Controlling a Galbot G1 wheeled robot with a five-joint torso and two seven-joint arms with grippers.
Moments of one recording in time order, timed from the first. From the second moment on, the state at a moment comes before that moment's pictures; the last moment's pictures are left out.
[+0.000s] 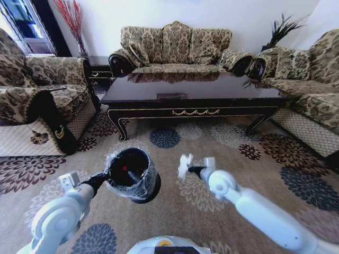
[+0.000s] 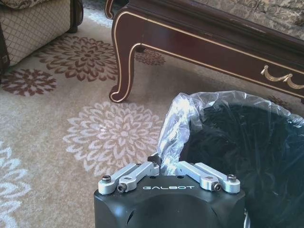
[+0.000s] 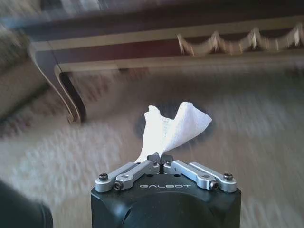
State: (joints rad) left arm 1.54 -1.03 -0.76 -2.43 -1.23 0.69 -0.63; right arm -0.77 0.68 -0.11 2.04 1.19 -0.41 0.51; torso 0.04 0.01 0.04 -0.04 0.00
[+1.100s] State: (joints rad) left arm 1.51 -1.05 -0.73 -2.40 -1.22 0.69 -0.64; right arm -0.43 0.84 -0.56 1.98 1.00 0.15 -0.12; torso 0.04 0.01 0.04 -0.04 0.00
